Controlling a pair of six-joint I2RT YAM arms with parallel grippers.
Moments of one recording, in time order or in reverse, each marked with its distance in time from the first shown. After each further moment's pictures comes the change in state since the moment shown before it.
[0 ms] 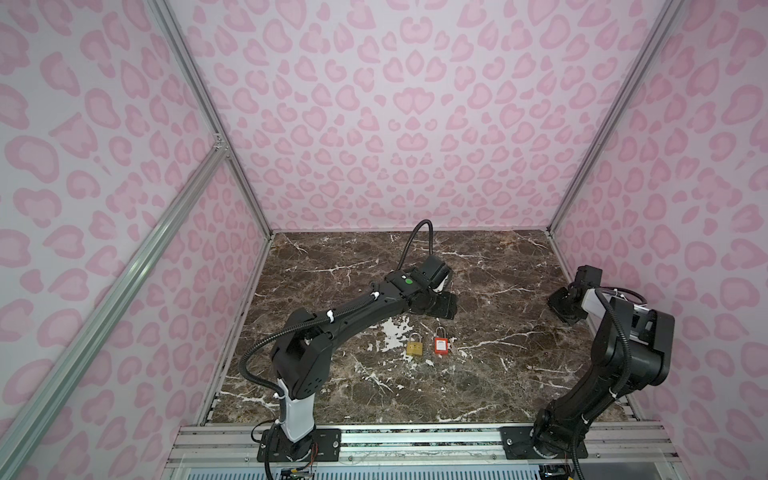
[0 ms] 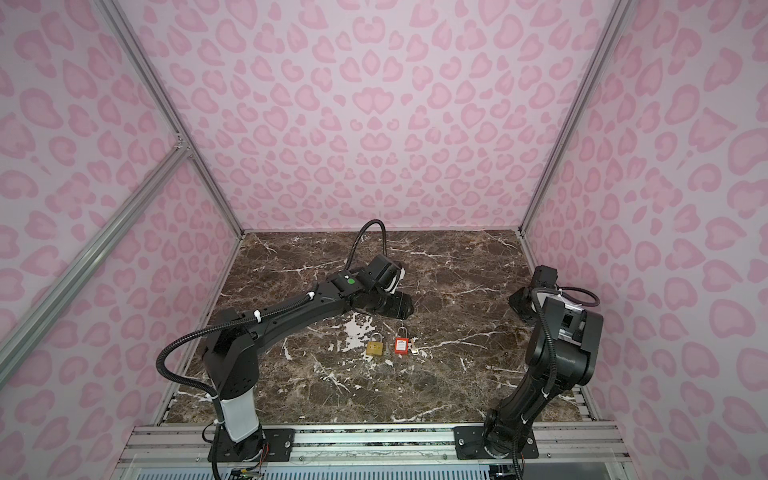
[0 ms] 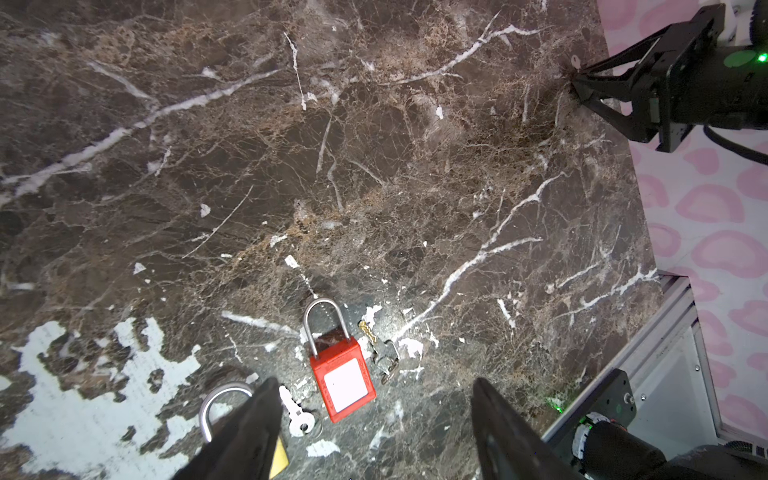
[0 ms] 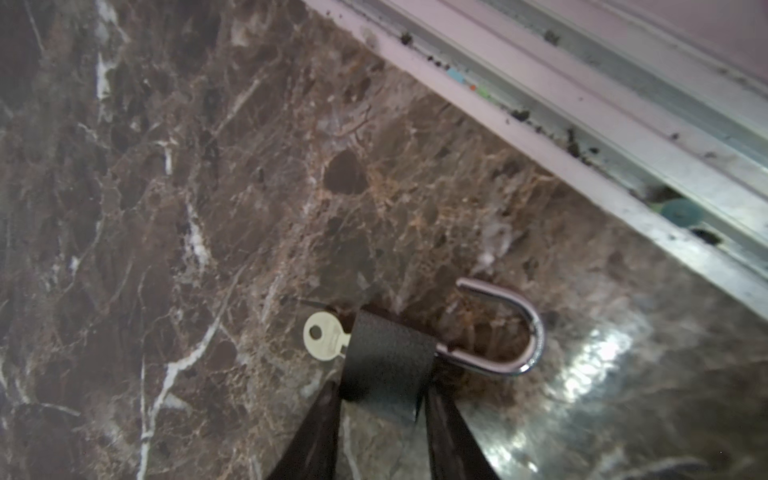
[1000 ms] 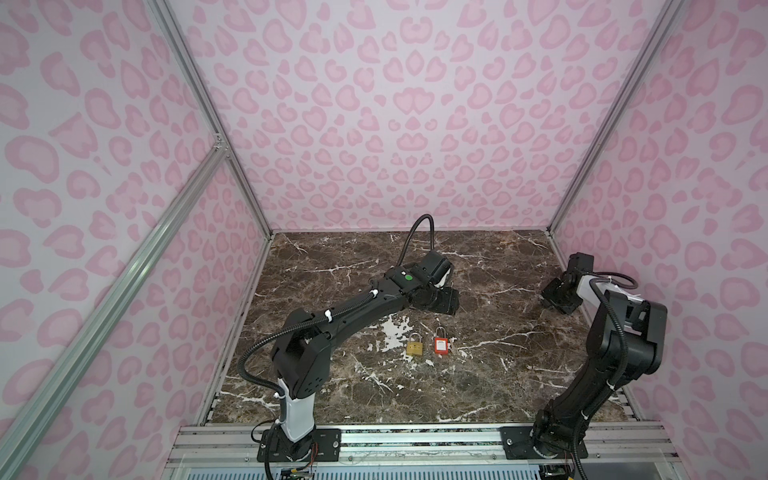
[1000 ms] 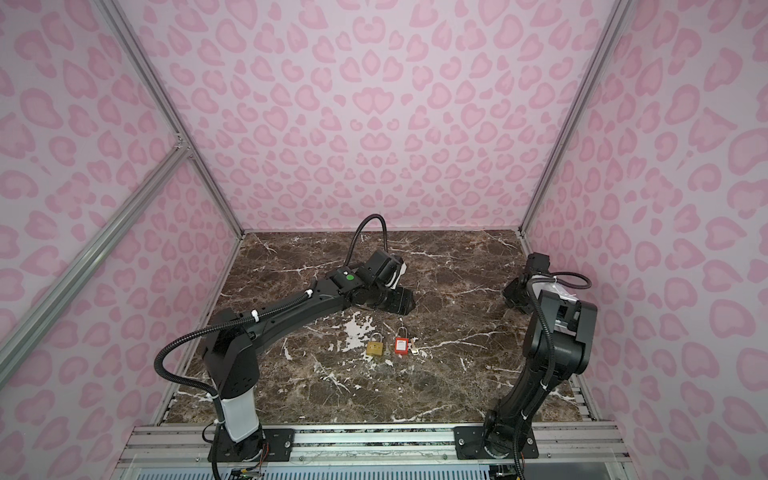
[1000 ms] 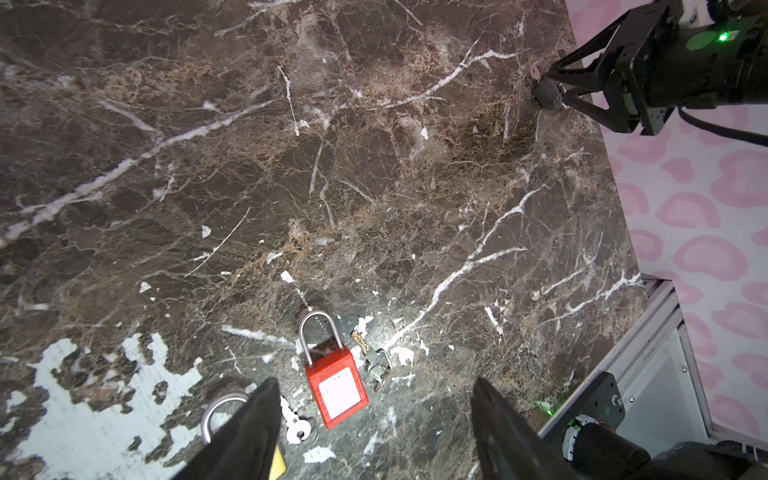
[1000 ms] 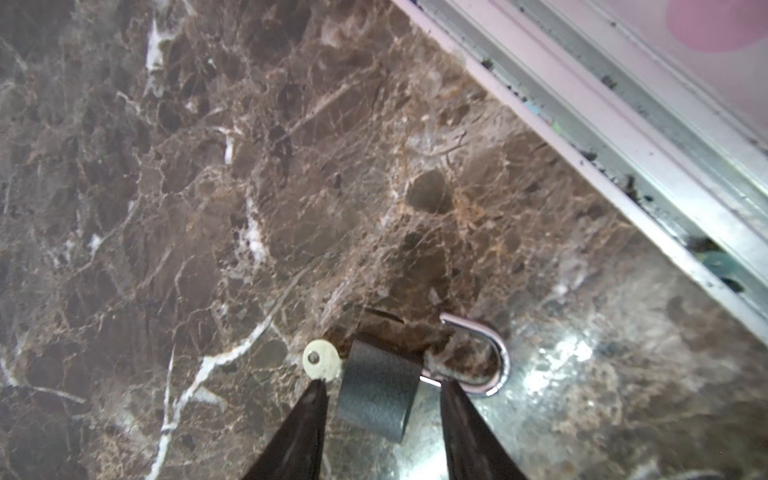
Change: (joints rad) left arm 0.004 0.004 0.050 -0.018 0.000 0.014; right arm 0.060 0.061 0.167 -0.145 0.061 -0.078
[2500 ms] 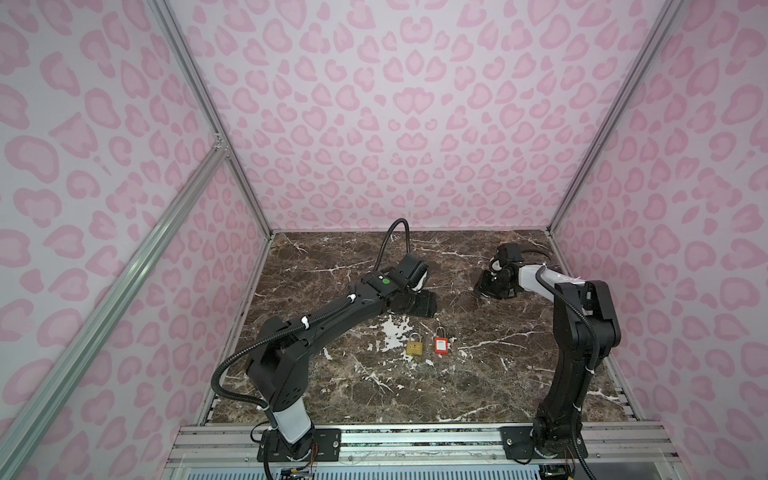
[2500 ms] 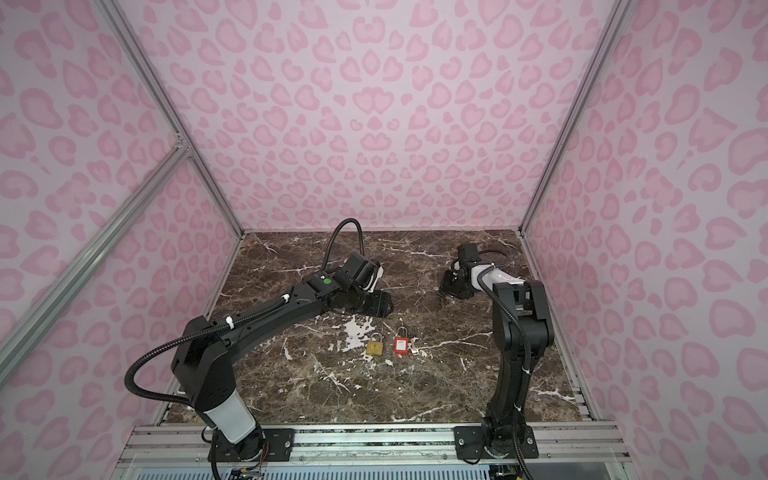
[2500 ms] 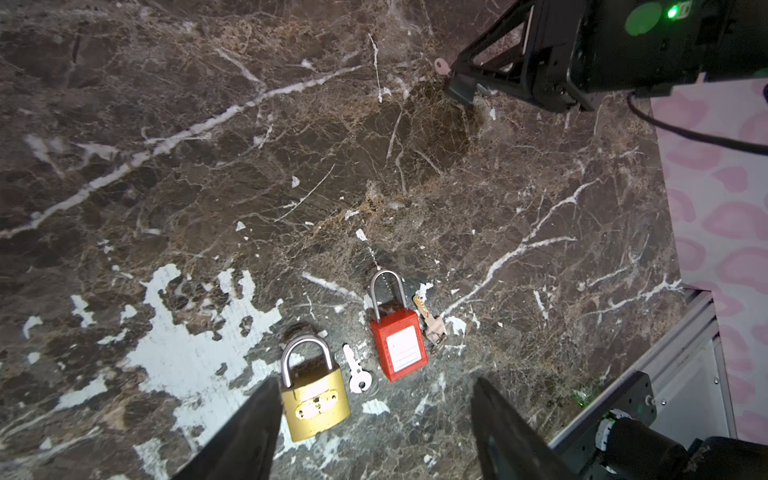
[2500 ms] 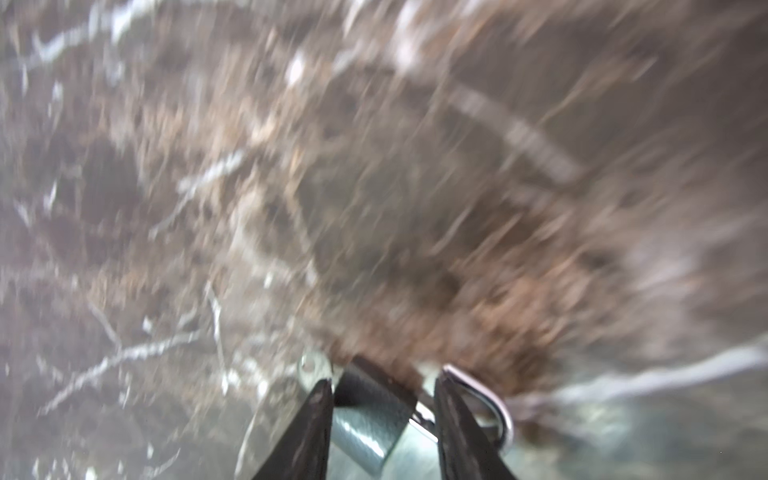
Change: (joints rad) left arm 0.083 -0.158 -0.211 0.009 -0.010 0.006; right arm 0.460 0.102 0.074 -0.005 -0.217 -0.076
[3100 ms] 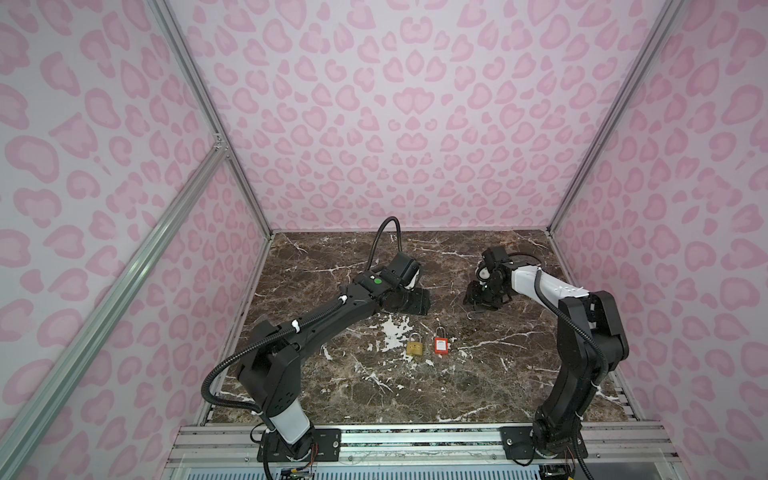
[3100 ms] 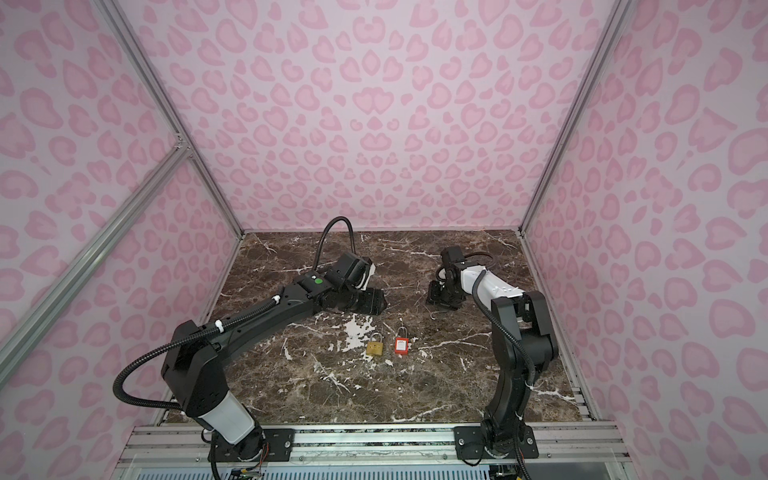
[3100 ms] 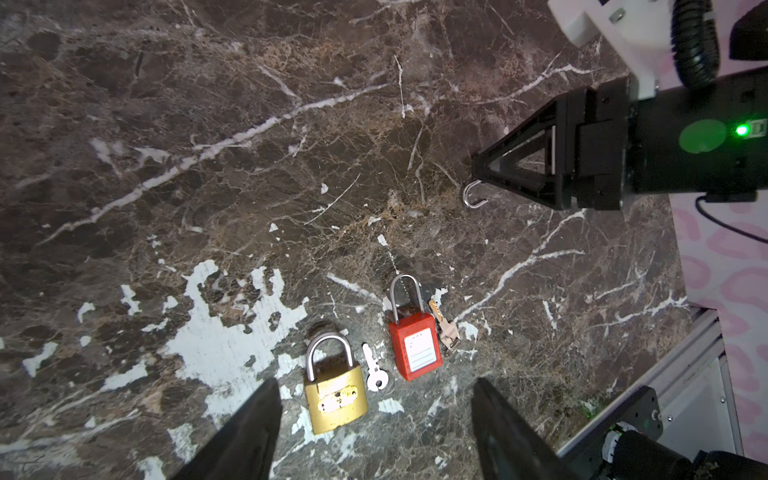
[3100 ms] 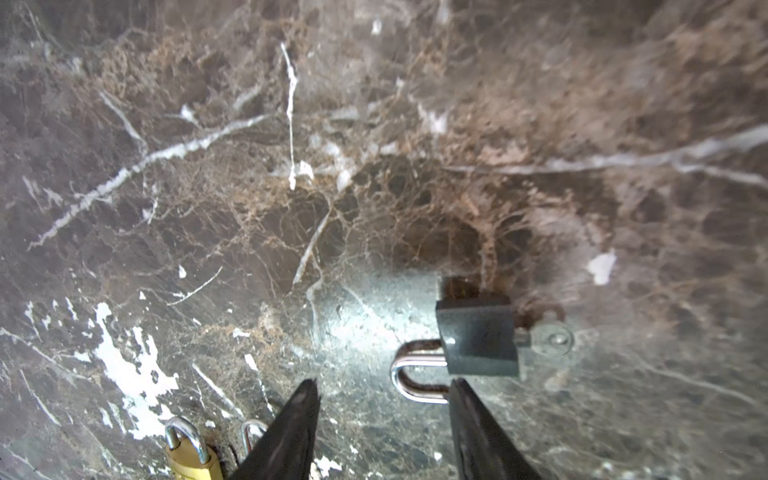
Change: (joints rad) left arm 0.035 -0.048 -0.031 0.002 -0.020 0.000; right arm 0.101 -0.117 0.010 -0.237 0.009 -0.052
